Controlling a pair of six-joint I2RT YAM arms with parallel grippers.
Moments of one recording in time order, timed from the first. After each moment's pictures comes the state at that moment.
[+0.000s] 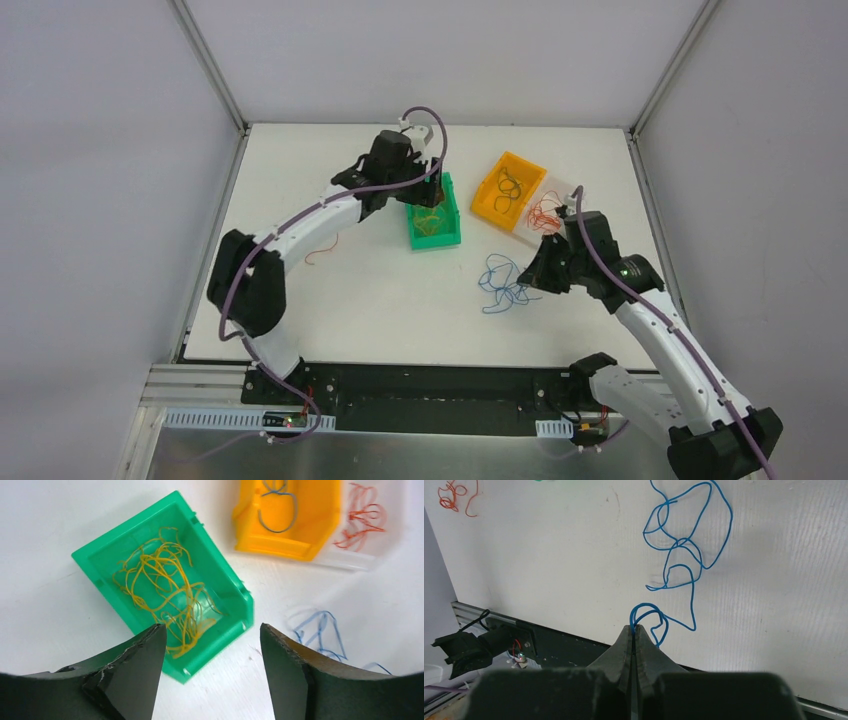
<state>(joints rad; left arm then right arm) -0.58 1.77 1.40 -0.27 0.08 -0.28 0.39 0.88 0.87 -0.88 -0.20 0.62</state>
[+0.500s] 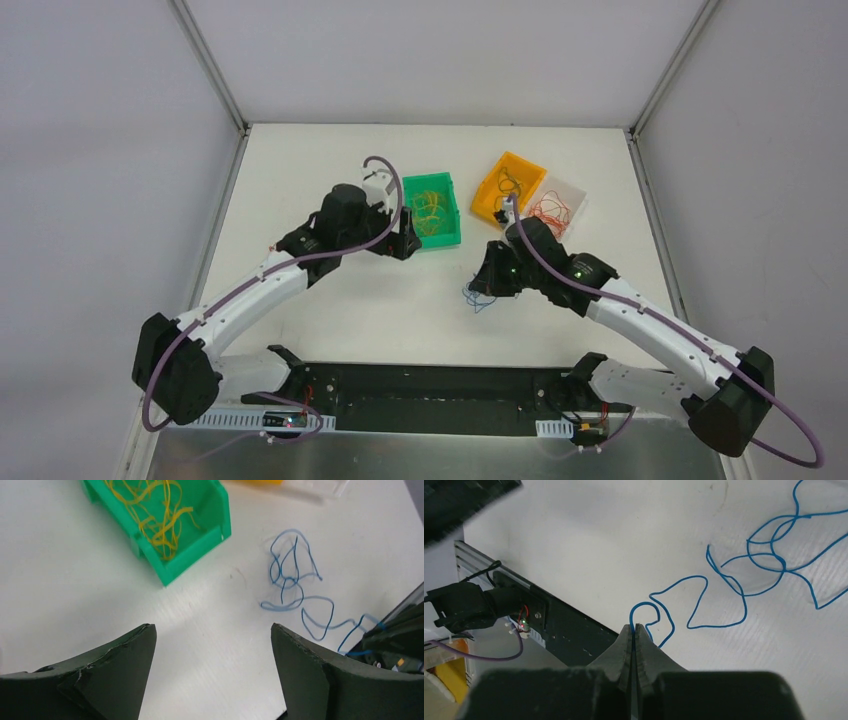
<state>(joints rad) -0.59 1.21 0.93 -0.24 0.13 -0.31 0.79 1.04 0.86 -0.64 -0.10 0.70</state>
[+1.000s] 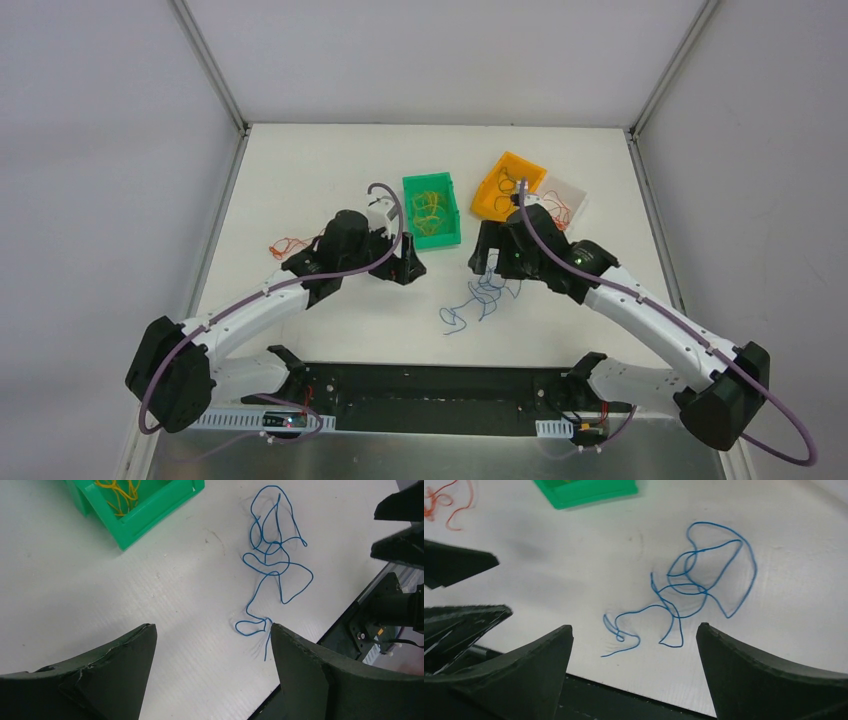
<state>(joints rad) -0.64 1.12 0.68 -0.10 0.22 -0.40 0.77 1.08 0.96 -0.68 0.14 0.69</state>
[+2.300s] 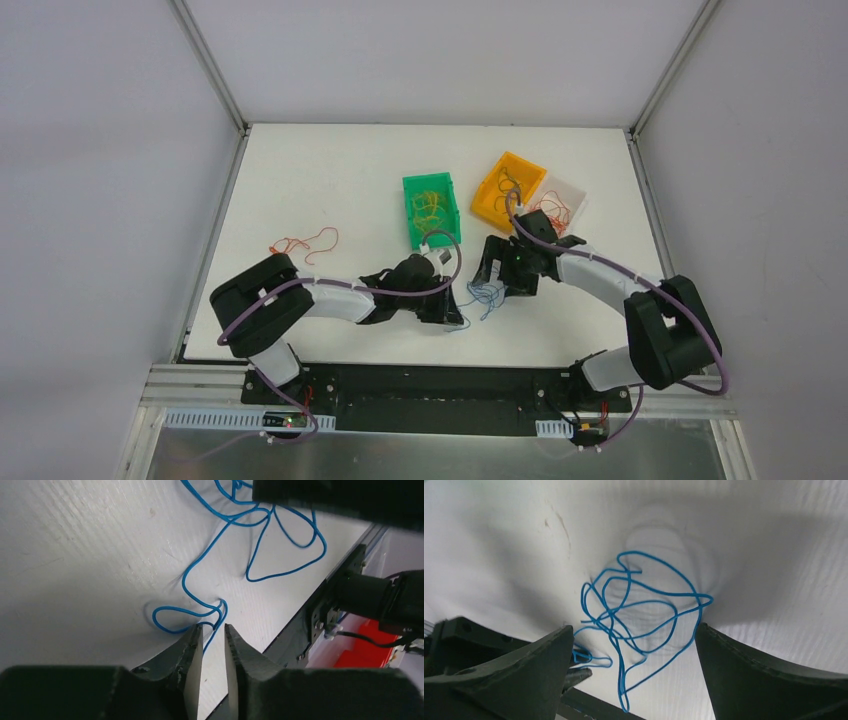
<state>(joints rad) -0.97 1.62 0.62 0.32 0.24 -0.90 0.43 1.45 0.76 -0.42 -0.26 0.63</state>
